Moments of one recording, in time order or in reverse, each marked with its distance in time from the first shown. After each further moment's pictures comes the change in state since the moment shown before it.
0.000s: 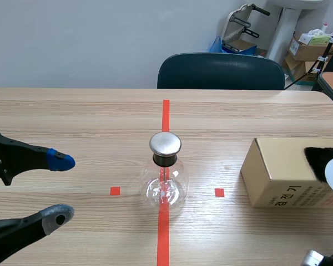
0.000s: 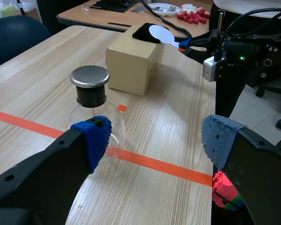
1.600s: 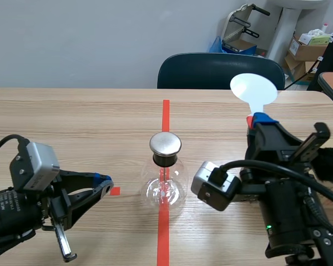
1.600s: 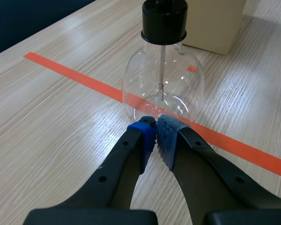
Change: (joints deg) left arm -6.1 25.6 -0.1 -20.7 9.1 13.1 10.9; right arm 3.9 2.1 -33.8 18.4 -7.3 0.9 -24.2
